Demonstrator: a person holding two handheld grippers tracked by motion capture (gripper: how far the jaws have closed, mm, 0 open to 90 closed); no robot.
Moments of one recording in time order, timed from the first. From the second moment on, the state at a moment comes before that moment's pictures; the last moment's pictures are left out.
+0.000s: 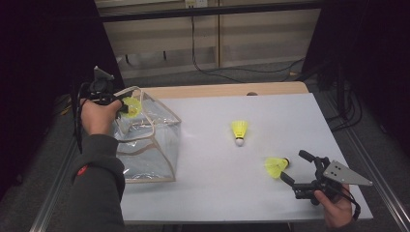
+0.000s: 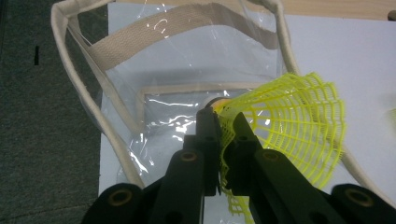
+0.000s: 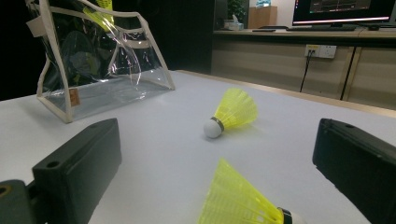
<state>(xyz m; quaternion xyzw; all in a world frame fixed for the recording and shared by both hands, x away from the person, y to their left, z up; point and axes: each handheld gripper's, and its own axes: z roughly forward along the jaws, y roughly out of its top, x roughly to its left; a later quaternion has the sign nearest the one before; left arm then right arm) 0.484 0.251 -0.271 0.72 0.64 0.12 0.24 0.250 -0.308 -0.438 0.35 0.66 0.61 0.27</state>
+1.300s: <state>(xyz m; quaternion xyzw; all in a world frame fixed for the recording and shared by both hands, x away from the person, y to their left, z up) 0.480 0.253 -0.264 0.72 0.64 0.13 0.26 0.250 -0.307 -0.438 0.35 0.66 0.61 0.27</state>
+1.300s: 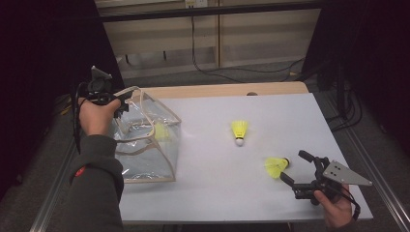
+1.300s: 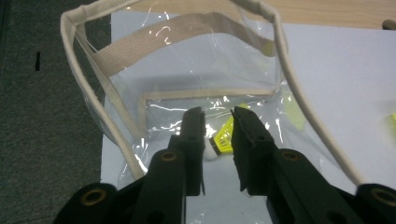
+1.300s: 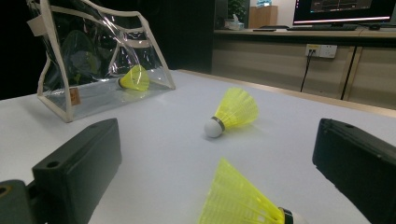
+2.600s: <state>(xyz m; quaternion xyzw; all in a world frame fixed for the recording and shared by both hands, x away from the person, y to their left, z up) 0.456 0.216 -0.220 0.74 0.58 0.08 0.34 0.250 -0.307 -0.437 0.35 0.66 0.61 0.28</state>
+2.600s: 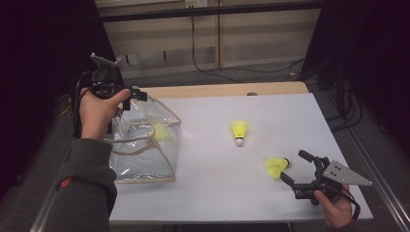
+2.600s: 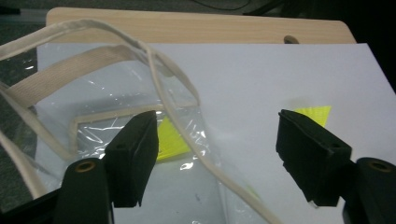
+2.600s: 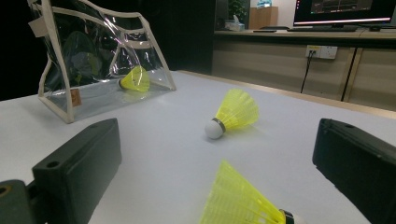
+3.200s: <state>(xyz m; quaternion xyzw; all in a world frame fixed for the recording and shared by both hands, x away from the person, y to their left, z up) 0.443 0.175 -0.205 0.77 0.52 0.06 0.36 0.250 -0.304 -0.437 0.34 0.66 0.61 0.27</state>
